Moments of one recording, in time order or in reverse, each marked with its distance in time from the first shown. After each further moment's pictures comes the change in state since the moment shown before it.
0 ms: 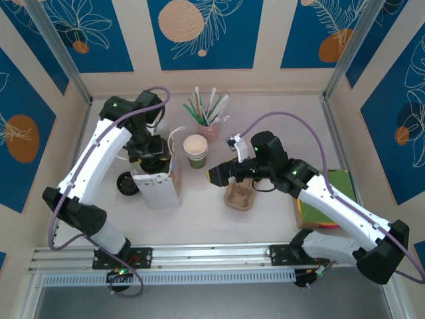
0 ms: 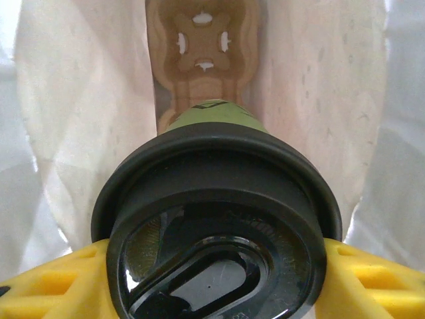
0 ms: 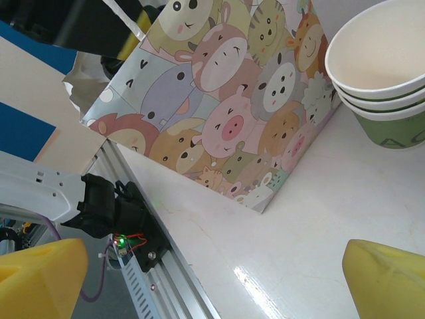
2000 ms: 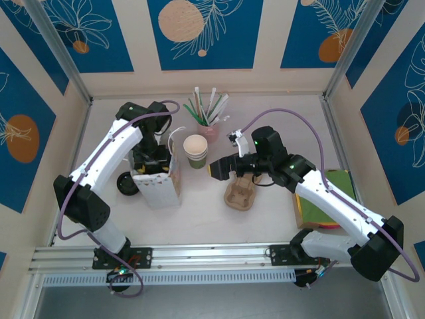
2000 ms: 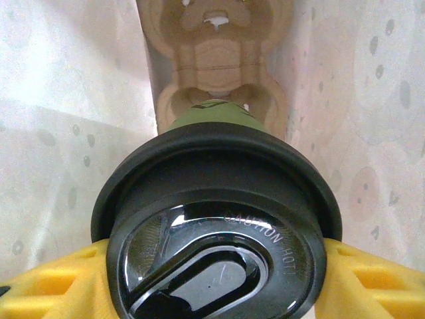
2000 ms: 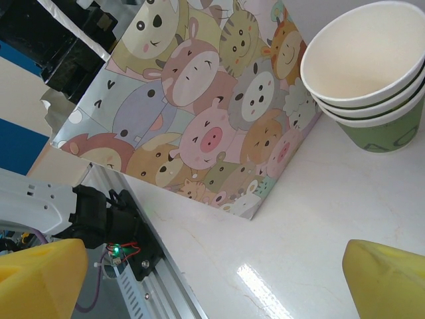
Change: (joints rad) left arm 0.005 0.042 -0.164 0.055 0.024 0.032; right arm -0.072 0.049 0.006 0.021 -0.051 -0.007
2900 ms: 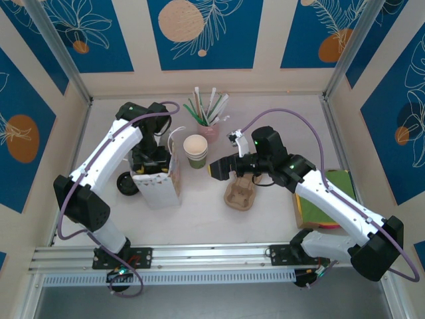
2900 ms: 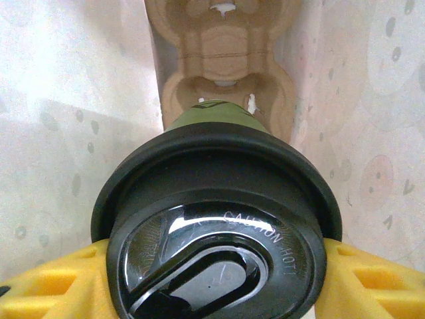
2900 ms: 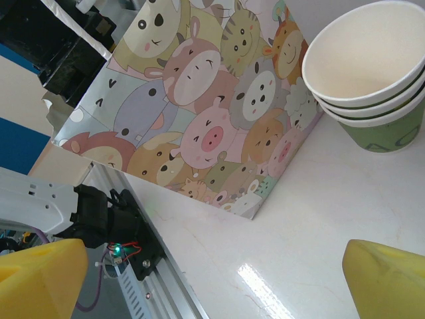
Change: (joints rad) left arm 0.000 0.000 0.000 -0.025 0.000 0.000; right arm 0.000 0.000 0.000 0.000 -0.003 0.000
